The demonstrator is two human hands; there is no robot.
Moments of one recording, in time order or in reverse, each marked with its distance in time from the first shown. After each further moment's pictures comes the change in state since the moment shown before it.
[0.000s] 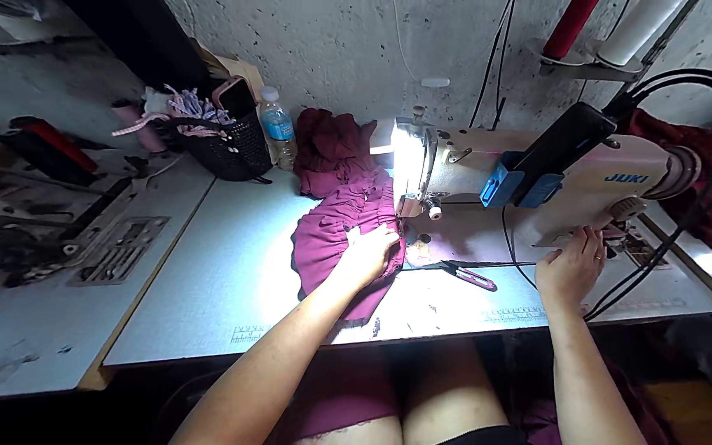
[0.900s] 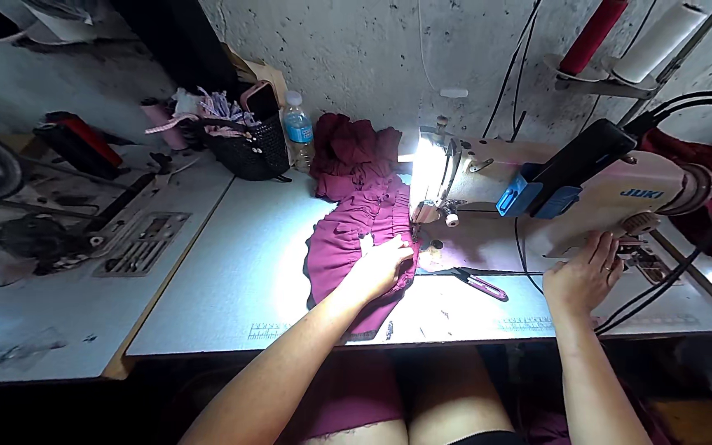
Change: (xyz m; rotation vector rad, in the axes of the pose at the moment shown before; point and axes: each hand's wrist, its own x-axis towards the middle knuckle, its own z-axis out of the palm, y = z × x) left_hand -0.018 0.005 -0.008 -0.073 -0.078 0.028; right_hand 0.000 -0.011 -0.001 -0.105 -0.008 0.002
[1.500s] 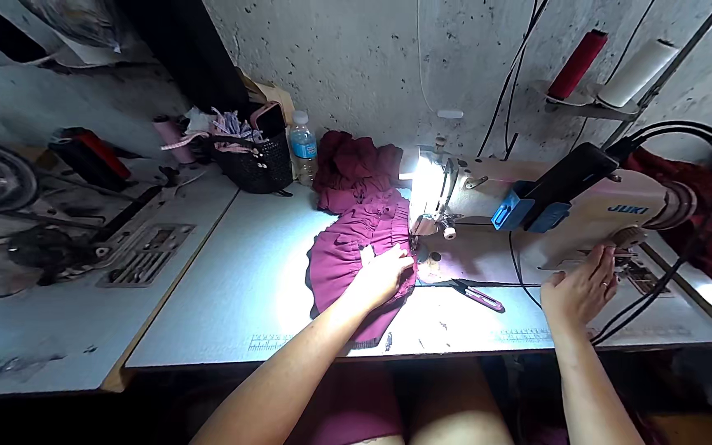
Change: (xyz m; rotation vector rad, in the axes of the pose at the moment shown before) left_hand 0.006 0.004 -0.002 -0.049 -0.013 -0.061; right_hand -0.001 0.002 -0.004 0.079 0.079 0.024
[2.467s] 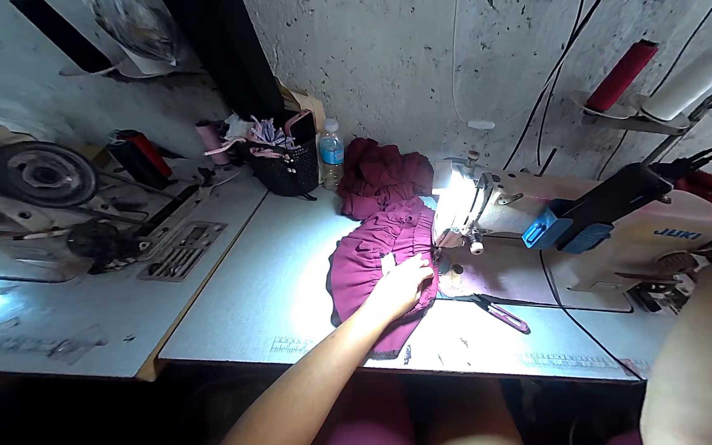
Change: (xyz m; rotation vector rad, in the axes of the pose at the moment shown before) left_hand -0.003 -0.004 0.003 -0.041 0.058 -0.002; right_hand 0.179 0.016 -0.036 0.684 0.172 0.836
